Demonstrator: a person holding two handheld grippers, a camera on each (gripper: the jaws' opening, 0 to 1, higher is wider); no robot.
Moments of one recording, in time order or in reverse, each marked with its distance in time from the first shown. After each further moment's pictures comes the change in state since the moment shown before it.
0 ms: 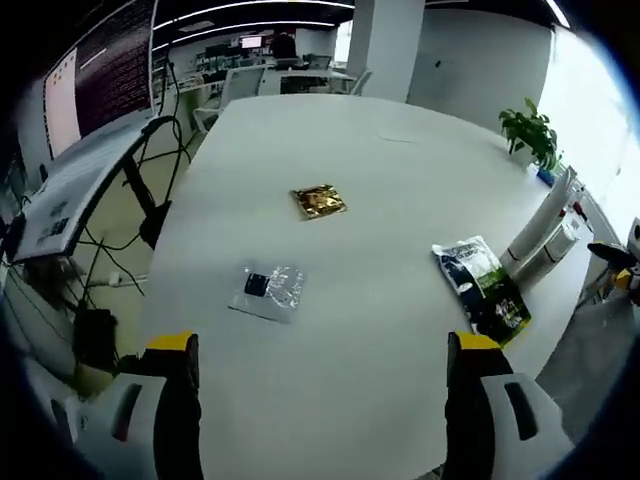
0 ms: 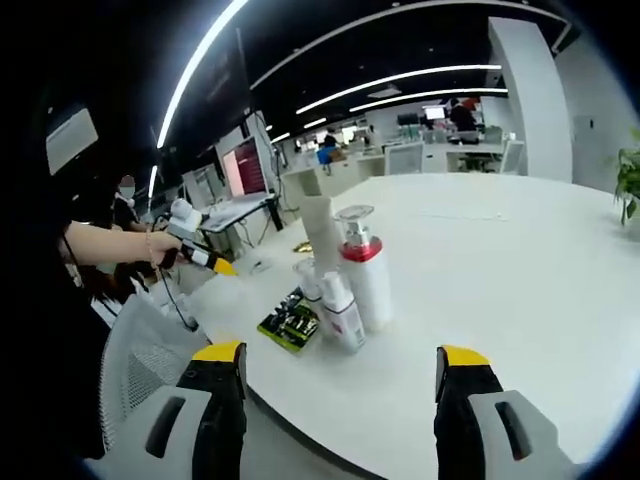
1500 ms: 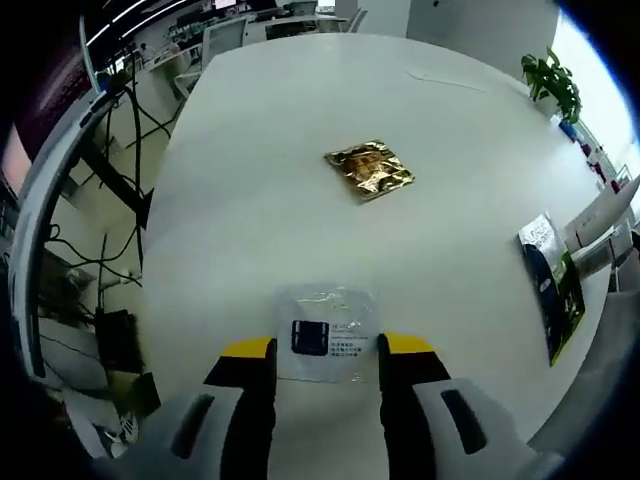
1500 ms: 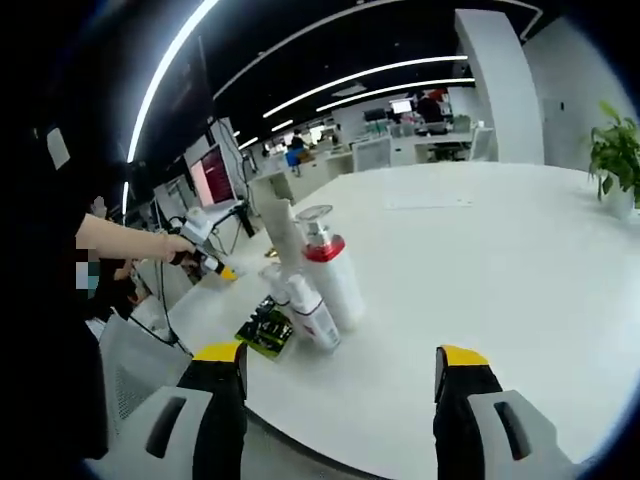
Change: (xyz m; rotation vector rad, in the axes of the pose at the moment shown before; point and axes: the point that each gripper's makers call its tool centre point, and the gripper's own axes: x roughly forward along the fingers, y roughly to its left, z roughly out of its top) left arm 0.065 0.036 0.009 0.083 0.244 0.037; right arm -0.002 -0.024 -0.001 0.087 0.000 -0.109
